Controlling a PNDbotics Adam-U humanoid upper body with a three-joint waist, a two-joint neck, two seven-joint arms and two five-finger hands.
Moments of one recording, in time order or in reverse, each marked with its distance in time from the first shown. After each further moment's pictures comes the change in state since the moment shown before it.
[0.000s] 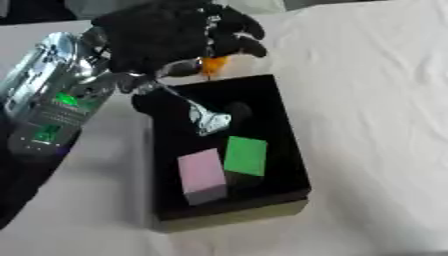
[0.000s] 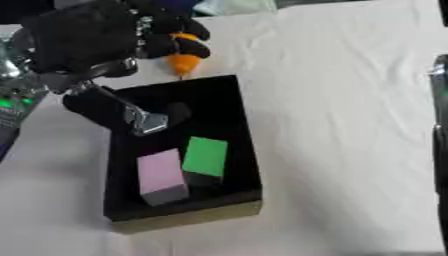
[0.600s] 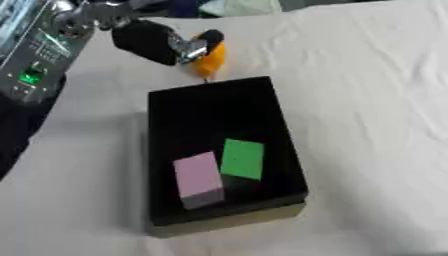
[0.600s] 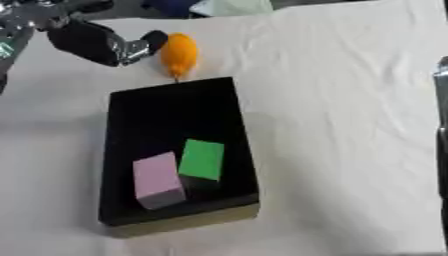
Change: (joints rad) left arm -0.156 0.001 0.086 0.368 0.013 -0.033 0.019; right arm -0.029 0.008 0.001 -0.002 0.001 -0.004 0.009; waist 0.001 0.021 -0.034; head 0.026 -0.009
